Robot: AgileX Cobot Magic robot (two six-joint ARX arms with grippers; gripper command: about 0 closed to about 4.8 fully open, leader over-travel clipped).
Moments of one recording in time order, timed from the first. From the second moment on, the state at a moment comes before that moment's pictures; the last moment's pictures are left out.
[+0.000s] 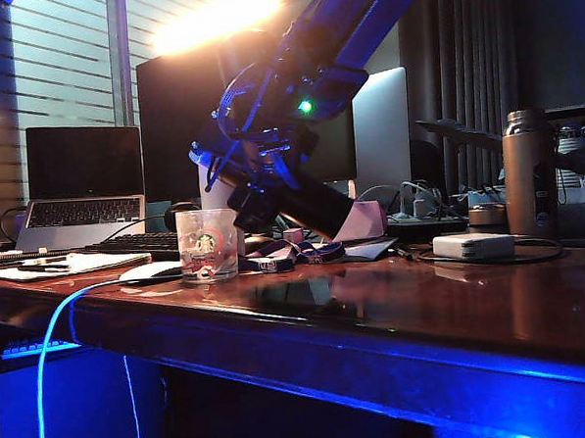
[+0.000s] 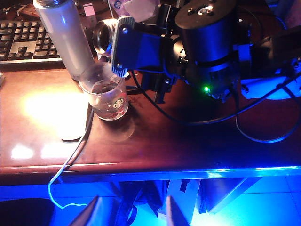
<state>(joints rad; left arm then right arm) -0.11 0.99 1.14 -0.70 0.44 0.34 0.67 2.29 1.78 0.23 0.65 -0.83</state>
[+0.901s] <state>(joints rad) -0.11 0.99 1.14 -0.70 0.44 0.34 0.67 2.30 1.78 0.27 0.67 -1.06</state>
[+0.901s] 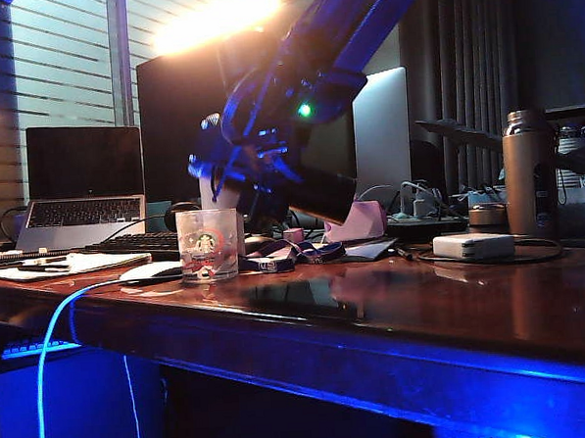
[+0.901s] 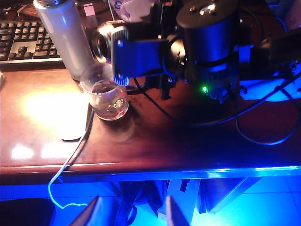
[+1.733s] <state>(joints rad) -0.11 0.99 1.14 -0.70 0.44 0.34 0.65 2.30 1.78 0.34 0.69 -1.28</state>
